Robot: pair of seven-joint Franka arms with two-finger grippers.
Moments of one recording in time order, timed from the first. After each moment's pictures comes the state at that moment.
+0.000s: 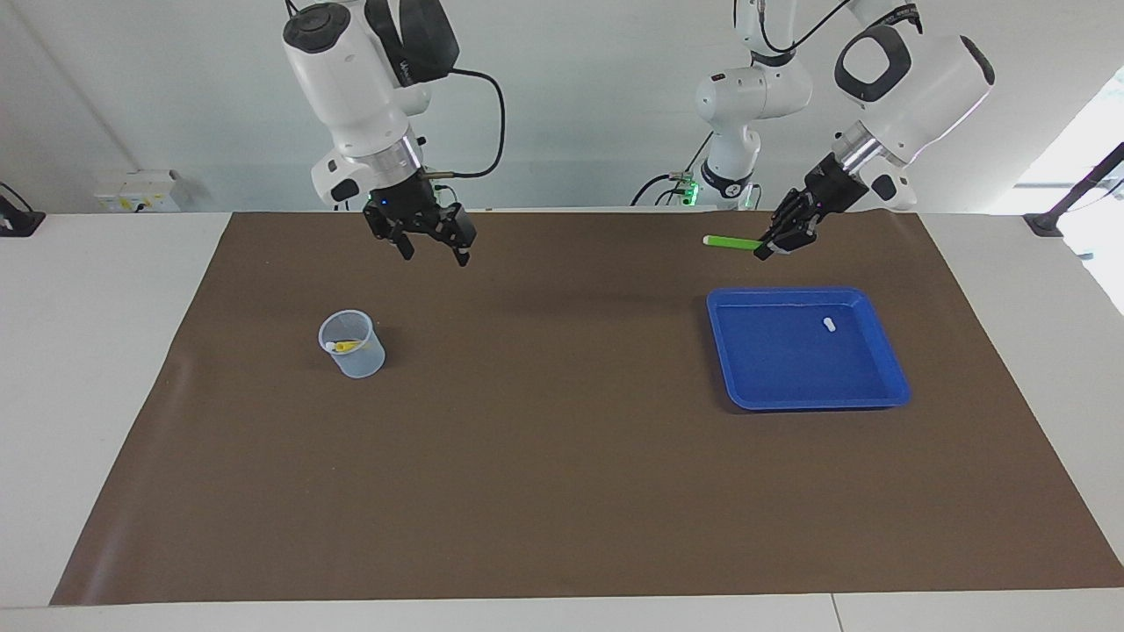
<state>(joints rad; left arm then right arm) 0.10 -0.28 -0.15 -2.19 -0.55 1.92 -0.88 0.01 -0.08 0.23 -1.89 0.16 1.88 0.46</state>
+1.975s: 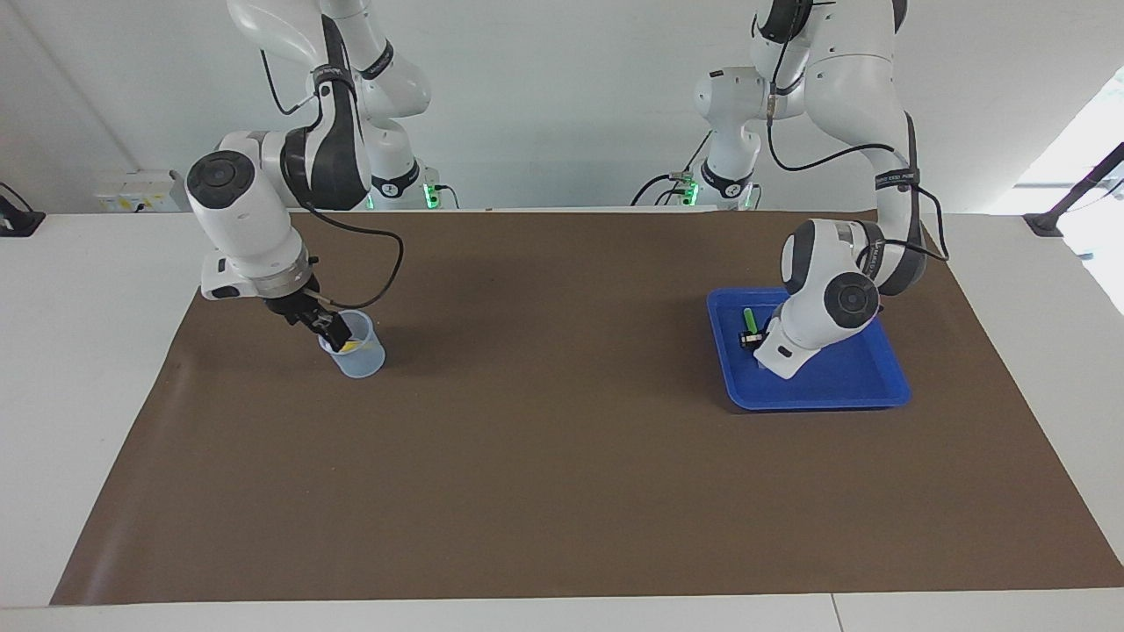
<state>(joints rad) -0.04 0.35 -0.16 -1.88 0.07 1.86 -0.22 0.01 0.10 0.00 -1.94 -0.06 2.00 0.63</state>
